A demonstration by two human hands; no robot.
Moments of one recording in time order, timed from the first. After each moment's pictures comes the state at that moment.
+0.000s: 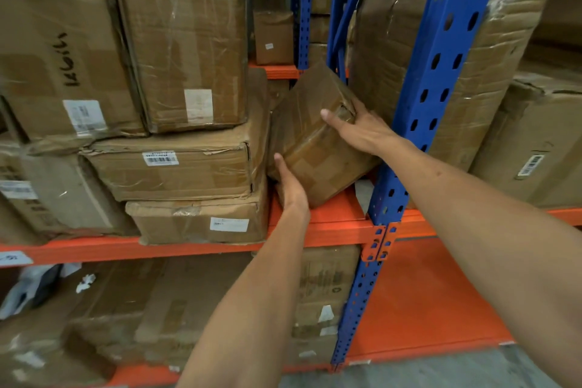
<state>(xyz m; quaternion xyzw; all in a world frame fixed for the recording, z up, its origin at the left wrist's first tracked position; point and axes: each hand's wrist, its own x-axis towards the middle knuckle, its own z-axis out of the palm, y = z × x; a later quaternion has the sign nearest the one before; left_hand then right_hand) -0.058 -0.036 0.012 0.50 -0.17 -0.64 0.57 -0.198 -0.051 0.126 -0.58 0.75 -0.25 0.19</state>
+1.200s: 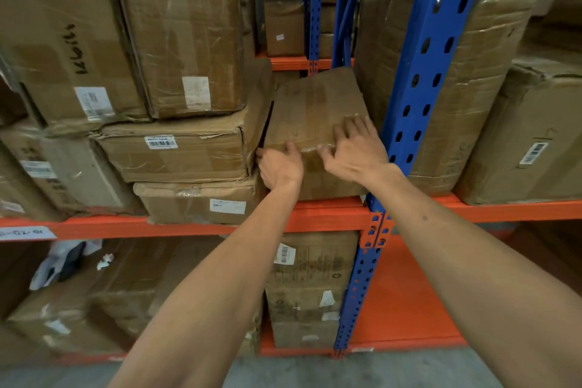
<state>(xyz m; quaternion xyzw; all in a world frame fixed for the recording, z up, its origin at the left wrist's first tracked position) -0.044 -0.014 0.056 0.72 -0.41 -0.28 0.48 -0.180 0.000 0.079 -0.72 0.68 -0.07 -0.11</state>
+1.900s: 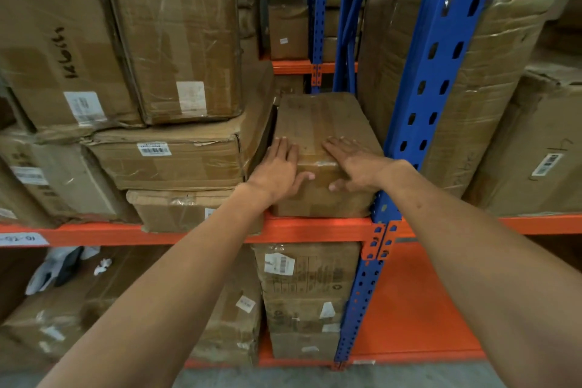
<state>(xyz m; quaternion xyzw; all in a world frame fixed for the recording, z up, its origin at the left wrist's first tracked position) -0.008 -0.035 0.050 0.54 -0.84 0.02 0.07 -0.217 -0.040 0.066 -0.83 0.56 0.04 0.01</state>
